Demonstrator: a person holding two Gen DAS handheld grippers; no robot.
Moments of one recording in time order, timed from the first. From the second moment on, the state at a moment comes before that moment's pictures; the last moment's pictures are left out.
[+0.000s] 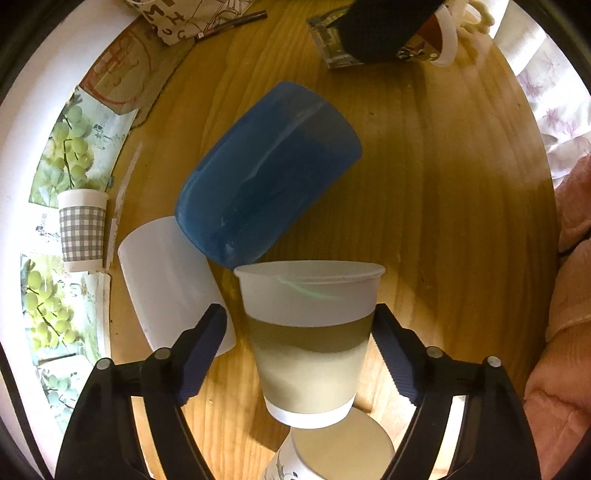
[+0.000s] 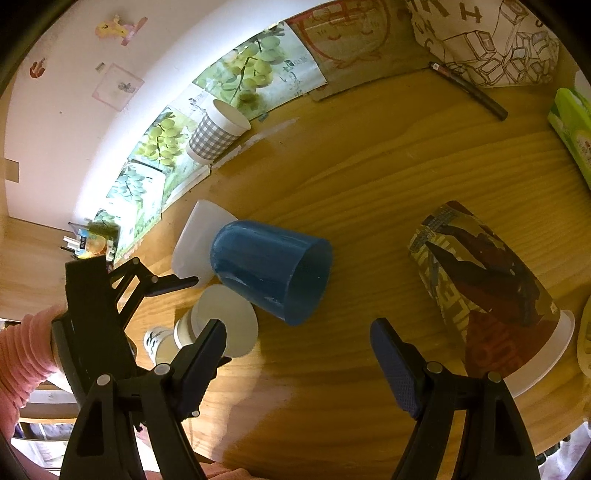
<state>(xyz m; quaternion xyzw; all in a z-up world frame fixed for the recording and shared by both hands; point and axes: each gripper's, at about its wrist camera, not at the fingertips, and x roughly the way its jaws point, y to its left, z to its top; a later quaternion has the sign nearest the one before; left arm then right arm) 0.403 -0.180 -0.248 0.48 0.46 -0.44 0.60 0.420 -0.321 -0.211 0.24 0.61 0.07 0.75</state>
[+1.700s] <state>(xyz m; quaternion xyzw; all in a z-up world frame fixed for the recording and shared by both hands) 0.445 -0.132 -0.218 0.25 0.61 -0.36 0.66 0.414 -0.304 -0.193 0.22 0.60 0.08 0.76</state>
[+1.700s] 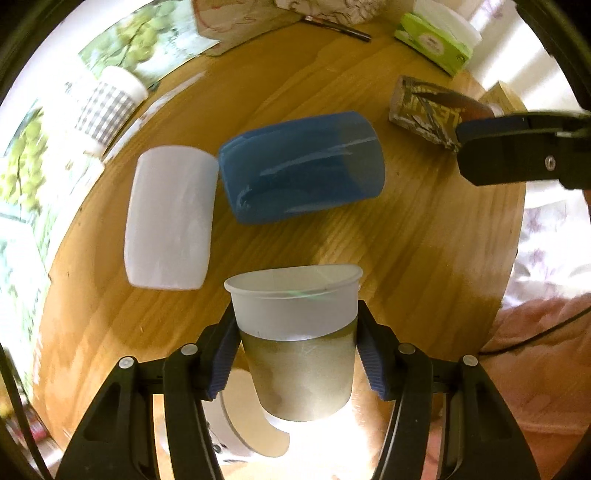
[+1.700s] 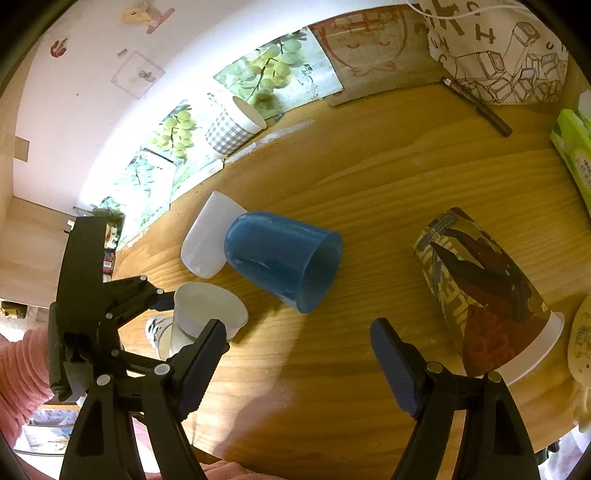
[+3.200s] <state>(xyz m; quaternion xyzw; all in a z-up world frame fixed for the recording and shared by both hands) 0.354 -0.040 -0.225 -0.18 0.62 -0.13 0.75 0.397 -0.260 -0.182 0.17 0.61 0.12 0.77</state>
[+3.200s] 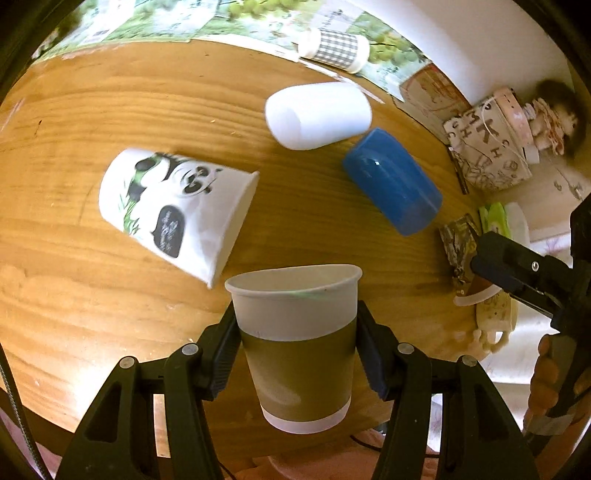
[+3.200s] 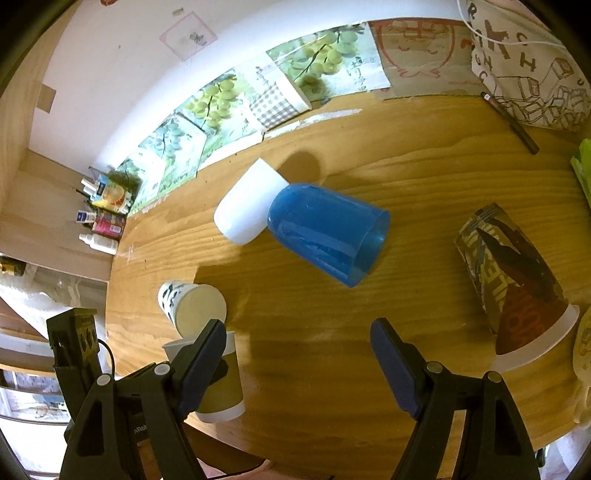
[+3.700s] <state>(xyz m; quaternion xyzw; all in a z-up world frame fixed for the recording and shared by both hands) 0.349 -0.035 -0.239 -0.19 0.63 -0.12 0.74 0.388 -0.245 -0.195 0.14 0.63 0.14 0.75</state>
